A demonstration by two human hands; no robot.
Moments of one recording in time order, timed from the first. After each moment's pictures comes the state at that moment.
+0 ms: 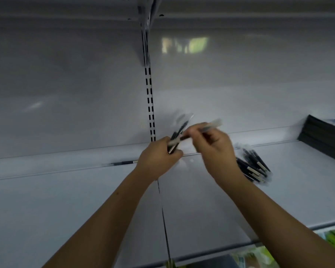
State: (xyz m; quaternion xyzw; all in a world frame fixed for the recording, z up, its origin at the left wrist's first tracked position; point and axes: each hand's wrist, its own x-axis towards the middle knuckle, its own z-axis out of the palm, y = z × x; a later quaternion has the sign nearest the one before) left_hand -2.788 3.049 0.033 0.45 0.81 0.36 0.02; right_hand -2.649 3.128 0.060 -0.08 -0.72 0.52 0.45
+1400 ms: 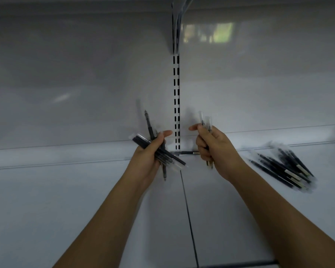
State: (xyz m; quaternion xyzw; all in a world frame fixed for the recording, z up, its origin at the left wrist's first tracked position) left_hand -2.826 2.996 0.017 0.23 0.49 0.80 0.27; right_hand -2.721 3.148 0.026 -0.08 -0.65 0.70 0.28
